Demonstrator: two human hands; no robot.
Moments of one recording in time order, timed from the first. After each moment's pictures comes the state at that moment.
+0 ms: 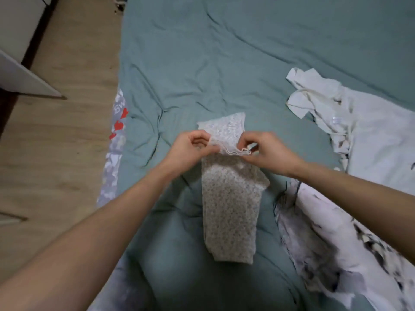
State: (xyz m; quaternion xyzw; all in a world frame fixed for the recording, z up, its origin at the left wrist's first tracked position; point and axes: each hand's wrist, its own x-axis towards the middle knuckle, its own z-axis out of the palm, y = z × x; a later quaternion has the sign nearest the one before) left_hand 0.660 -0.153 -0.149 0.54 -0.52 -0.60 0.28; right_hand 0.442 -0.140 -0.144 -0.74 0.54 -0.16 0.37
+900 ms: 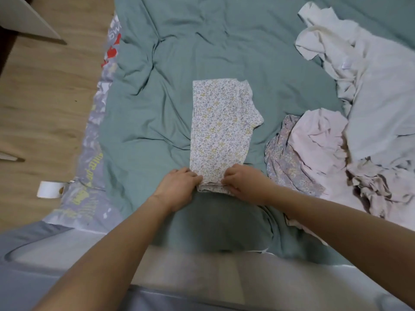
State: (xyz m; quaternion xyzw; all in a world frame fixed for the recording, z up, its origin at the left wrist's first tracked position) left_hand 0.665 0.083 -0.256 0.48 -0.84 -0.22 -0.16; right_hand 0.442 0.066 -0.260 -0.89 0.36 0.10 0.25
